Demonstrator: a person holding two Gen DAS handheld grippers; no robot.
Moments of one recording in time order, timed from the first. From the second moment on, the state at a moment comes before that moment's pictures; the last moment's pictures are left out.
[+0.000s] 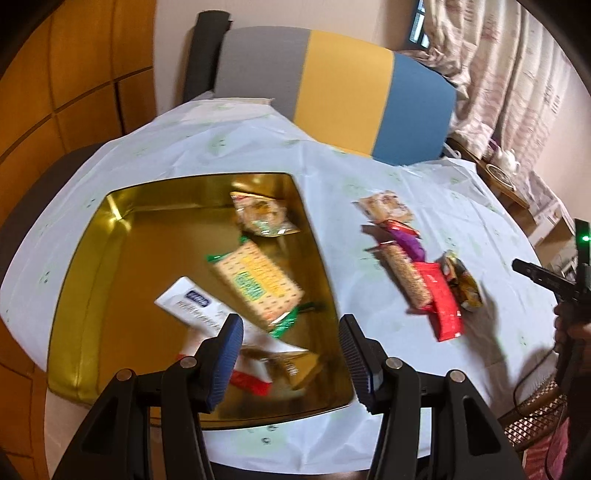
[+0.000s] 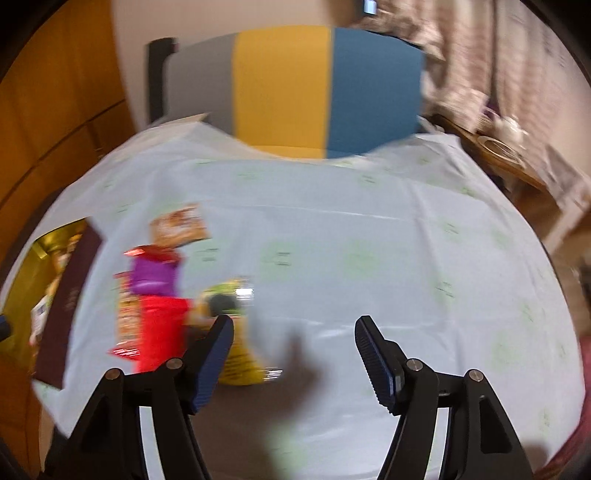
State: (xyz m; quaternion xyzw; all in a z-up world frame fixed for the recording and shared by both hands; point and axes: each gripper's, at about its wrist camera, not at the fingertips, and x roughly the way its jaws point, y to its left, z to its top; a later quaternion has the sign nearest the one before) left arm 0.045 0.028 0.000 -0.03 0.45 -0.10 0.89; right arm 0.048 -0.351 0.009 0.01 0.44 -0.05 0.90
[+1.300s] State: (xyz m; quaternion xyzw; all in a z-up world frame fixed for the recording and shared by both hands) left arm 0.137 -0.122 -0.075 -0.02 0.56 -0.18 0.81; right arm 0.054 -0.370 0.000 0.08 0.45 -0.04 0.89
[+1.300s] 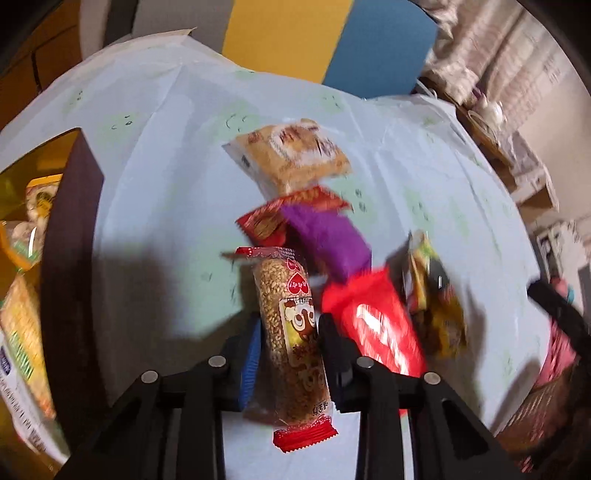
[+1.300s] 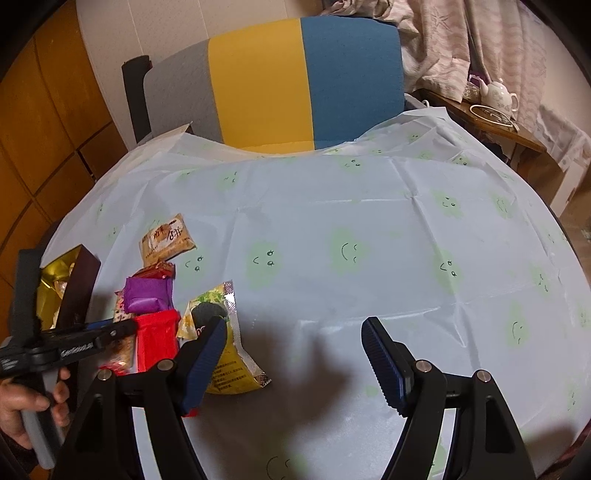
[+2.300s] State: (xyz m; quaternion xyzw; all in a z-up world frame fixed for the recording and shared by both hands) left arm 0.040 -0.099 -0.084 0.07 0.47 -0.22 0.85; right arm 0.054 -0.329 -0.020 0.07 0.49 0.05 0.87
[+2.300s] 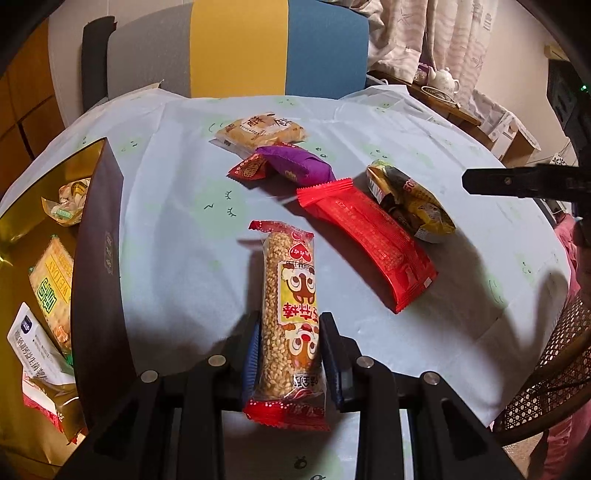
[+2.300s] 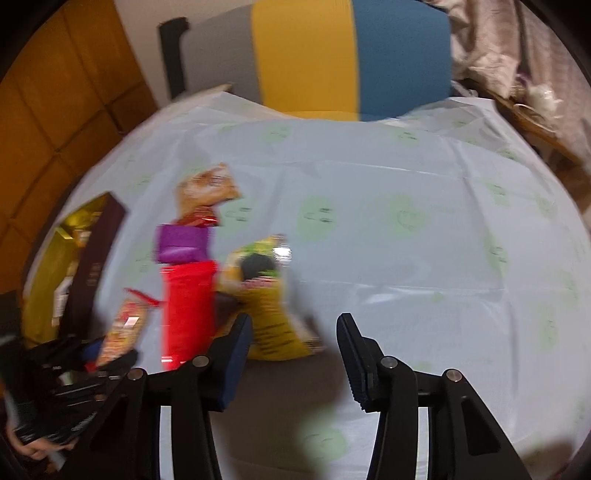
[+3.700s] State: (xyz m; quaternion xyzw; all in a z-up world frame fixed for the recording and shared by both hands) left arm 0.039 -0.094 -0.083 0.05 0.47 -0.23 0.85; right arm 0.032 -0.253 -0.080 0.05 0.54 0.12 0.83
